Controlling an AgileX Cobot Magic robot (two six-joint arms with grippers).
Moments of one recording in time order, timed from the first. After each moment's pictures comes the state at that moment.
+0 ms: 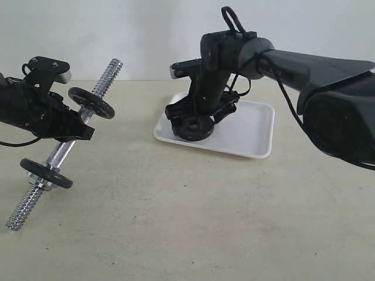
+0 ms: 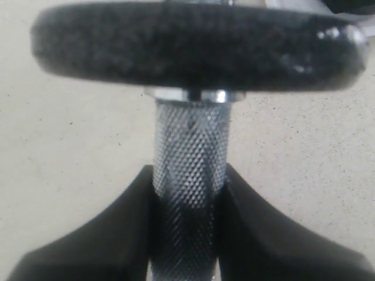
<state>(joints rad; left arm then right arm) -0.11 1.78 -1.00 -0.82 0.33 1.05 0.47 2.55 -2.24 0.05 0.98 0.02</state>
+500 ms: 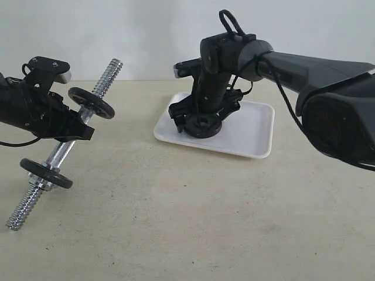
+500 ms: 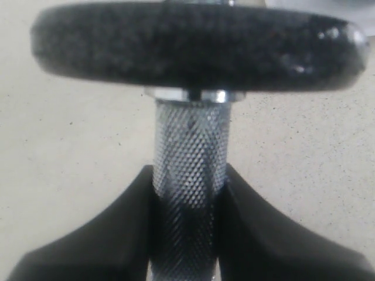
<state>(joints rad) -0.11 1.78 -1.00 -0.82 0.33 1.05 0.47 2.56 -2.24 -0.02 0.94 0.08</state>
